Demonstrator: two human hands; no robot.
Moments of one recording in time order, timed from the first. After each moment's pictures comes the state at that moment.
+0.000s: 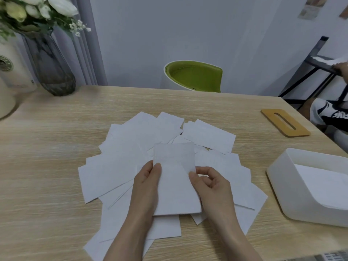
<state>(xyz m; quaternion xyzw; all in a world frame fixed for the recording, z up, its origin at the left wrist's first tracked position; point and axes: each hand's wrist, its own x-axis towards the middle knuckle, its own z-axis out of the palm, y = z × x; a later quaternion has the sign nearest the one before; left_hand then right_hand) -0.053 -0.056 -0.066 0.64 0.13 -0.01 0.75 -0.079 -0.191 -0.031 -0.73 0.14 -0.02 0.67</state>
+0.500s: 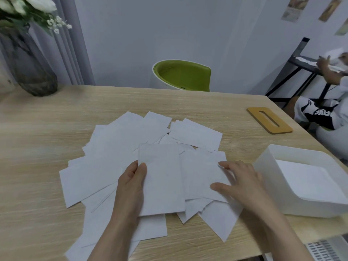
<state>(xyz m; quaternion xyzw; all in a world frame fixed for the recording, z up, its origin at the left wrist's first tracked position) -0.053 -0.055 -0.068 0.63 0.11 0.00 0.77 -0.056 -0.310 -0.037 -0.98 0.08 0.02 0.18</state>
